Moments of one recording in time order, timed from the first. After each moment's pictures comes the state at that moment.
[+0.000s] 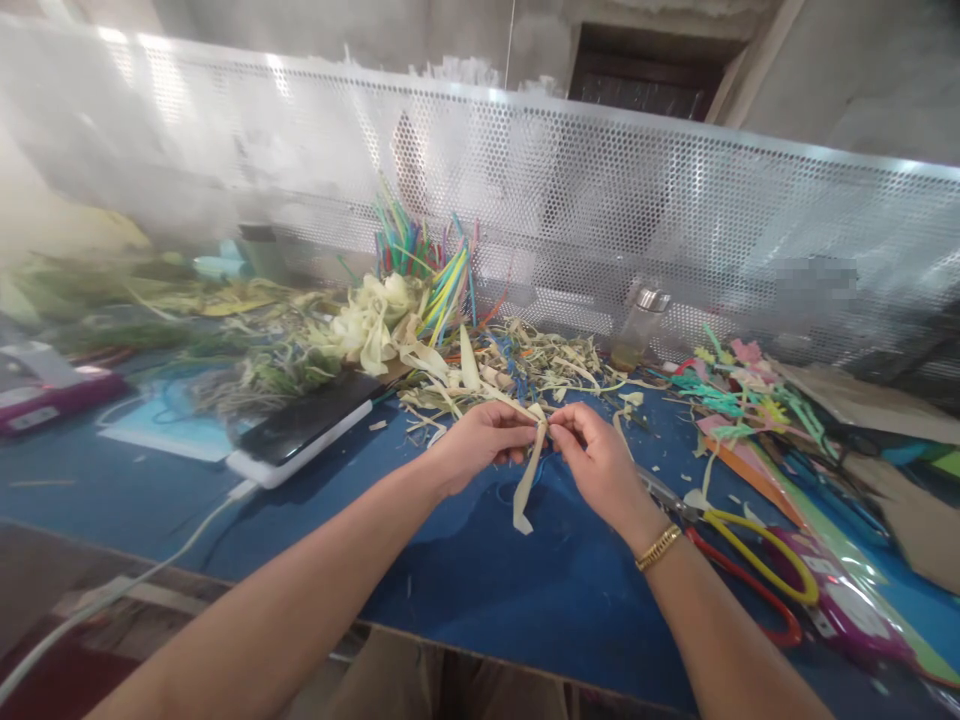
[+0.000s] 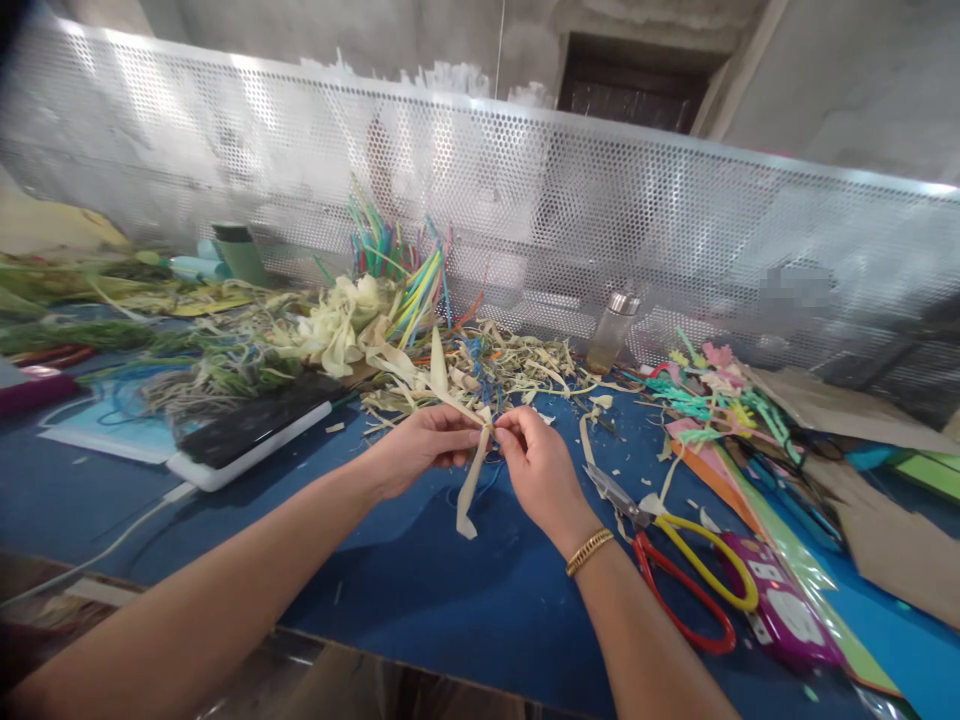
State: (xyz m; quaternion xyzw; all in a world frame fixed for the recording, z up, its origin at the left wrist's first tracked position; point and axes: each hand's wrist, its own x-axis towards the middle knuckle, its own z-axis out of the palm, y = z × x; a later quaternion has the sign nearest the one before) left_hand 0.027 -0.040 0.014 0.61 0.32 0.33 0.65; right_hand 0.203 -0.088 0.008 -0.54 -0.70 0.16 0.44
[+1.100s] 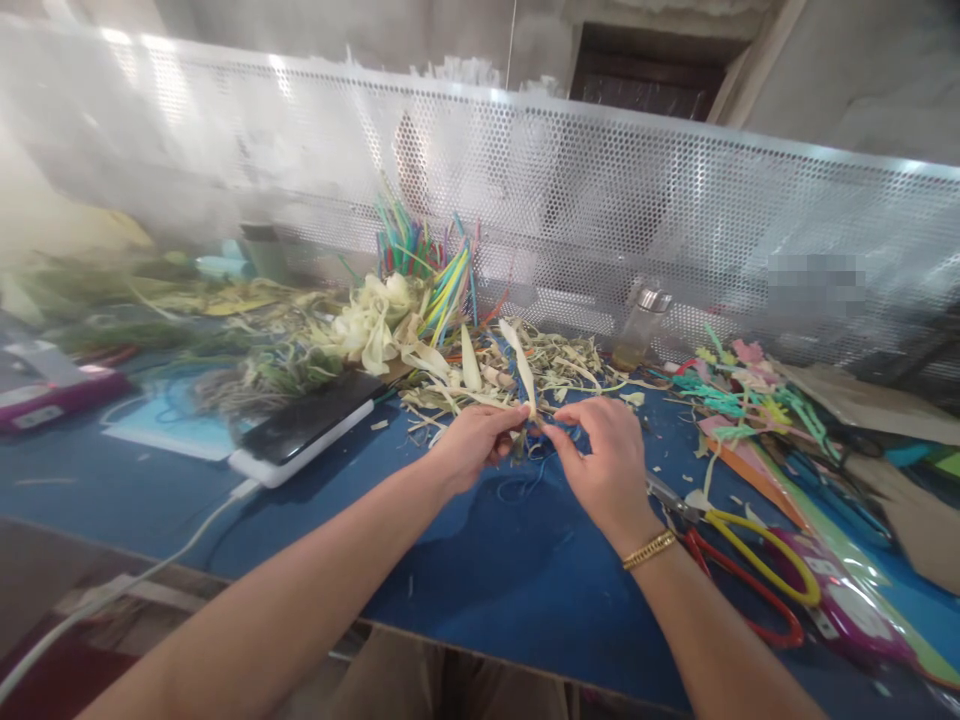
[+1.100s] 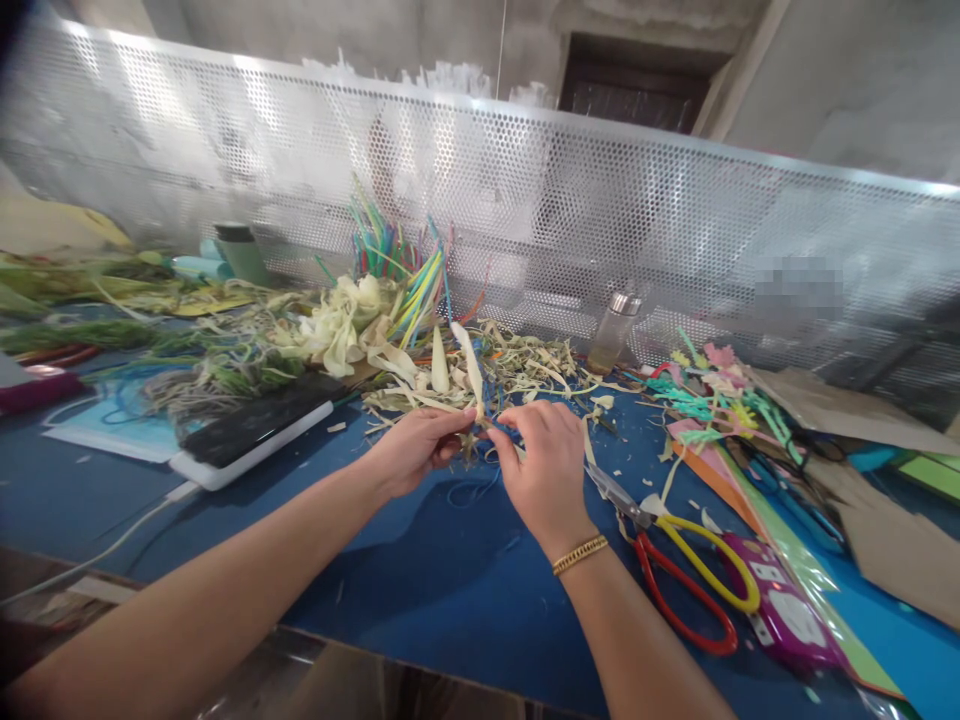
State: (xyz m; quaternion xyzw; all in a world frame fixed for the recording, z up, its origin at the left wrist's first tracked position) left_hand 0.031 -0.037 0.009 0.52 0.37 0.38 0.67; right_hand 0.194 -0.096 0.016 -0.54 -0.71 -0.11 0.43
